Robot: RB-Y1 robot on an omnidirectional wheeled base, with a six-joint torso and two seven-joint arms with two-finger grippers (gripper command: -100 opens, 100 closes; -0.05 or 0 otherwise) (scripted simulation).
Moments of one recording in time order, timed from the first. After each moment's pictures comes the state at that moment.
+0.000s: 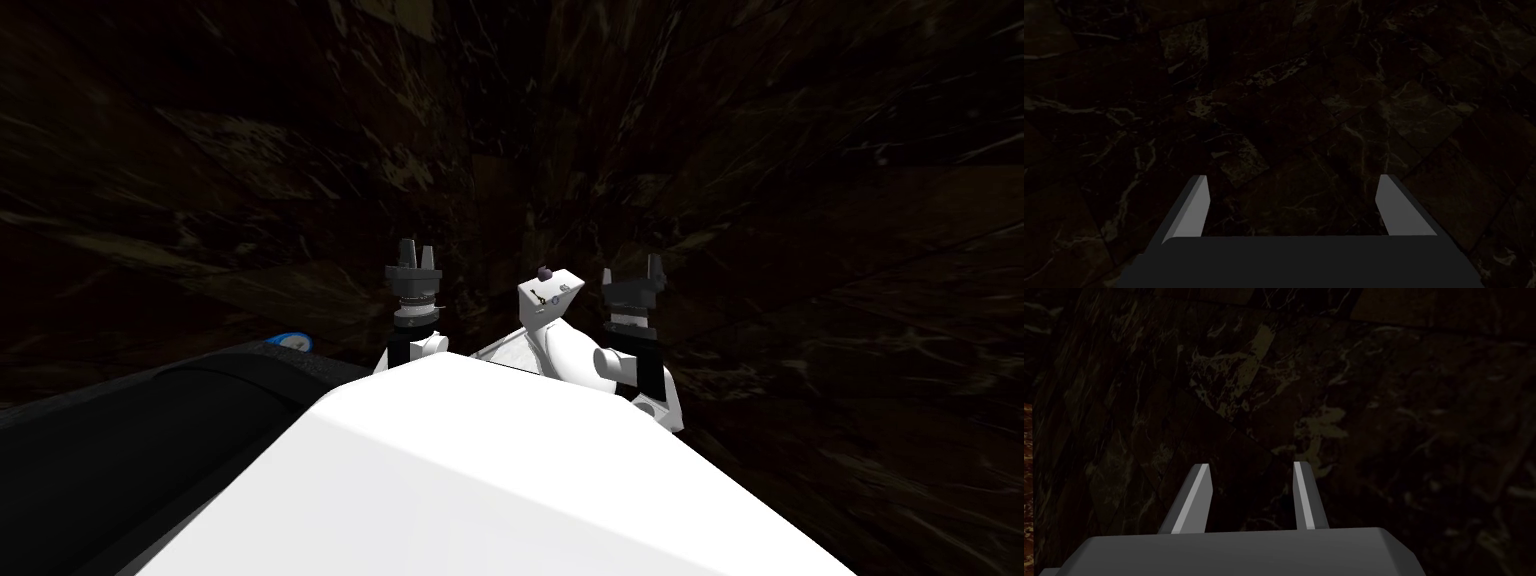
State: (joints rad) left arm 0.54 0.05 0.02 -2.38 0.05 -0.62 0.09; right arm 0.27 -0.15 -0.01 -2.29 -0.02 -0.19 -0.42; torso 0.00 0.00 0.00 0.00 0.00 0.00
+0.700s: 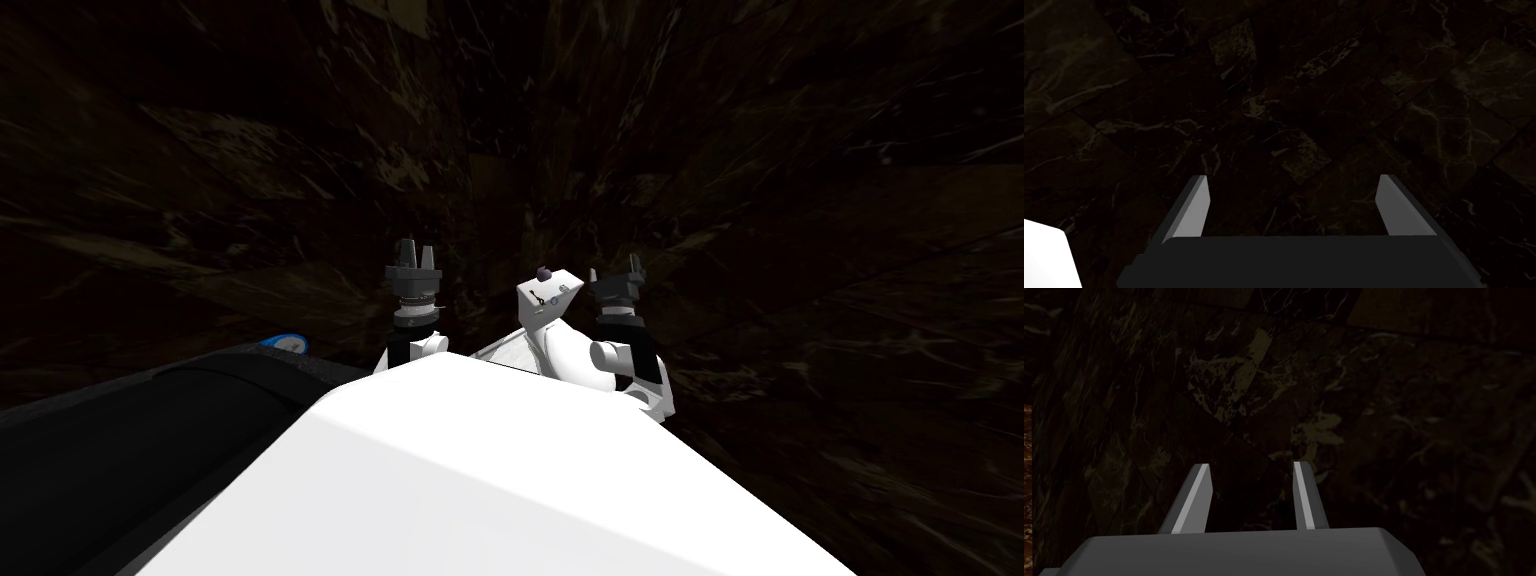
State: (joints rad) left arm 0.54 0.05 0.02 -2.38 0.05 -0.62 0.09; right arm 0.20 -0.16 0.01 -2.27 -0.08 -0.01 -0.55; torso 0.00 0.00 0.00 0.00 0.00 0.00
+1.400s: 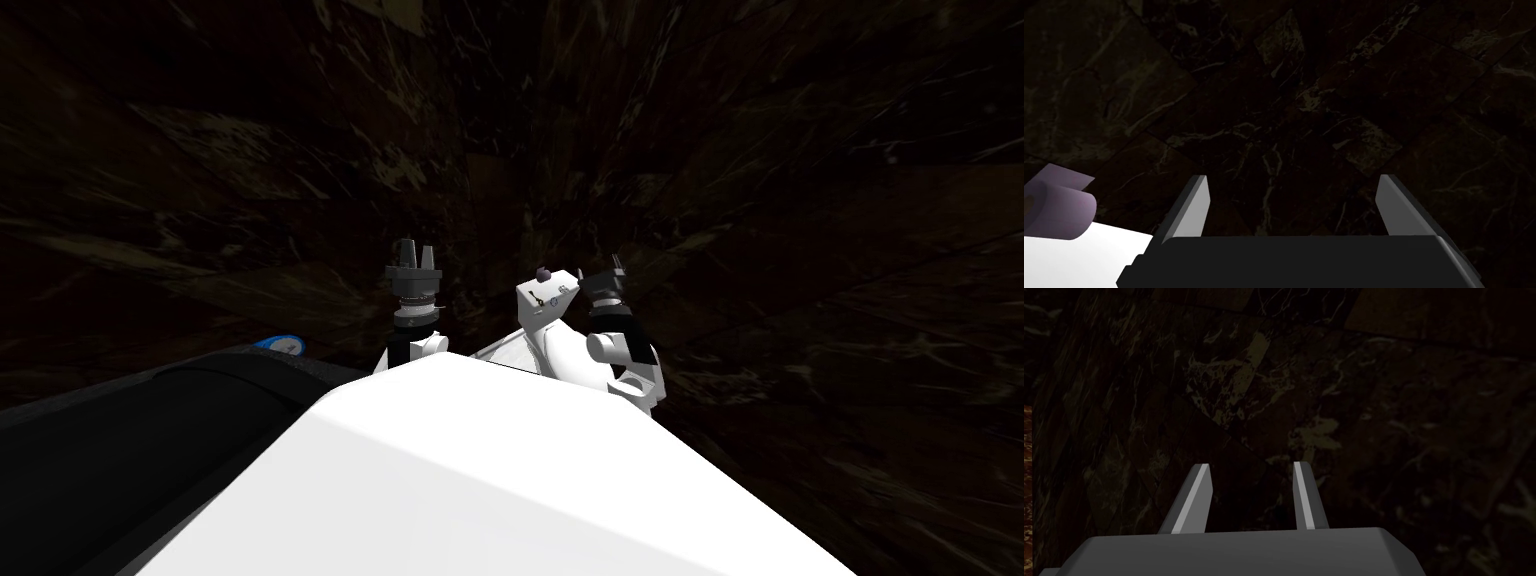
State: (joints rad) left arm 0.54 0.05 0.02 -2.38 0.05 -0.62 0.09; right arm 0.11 -0.18 0.04 -2.24 -0.14 0.18 -0.70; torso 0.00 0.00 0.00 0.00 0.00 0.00
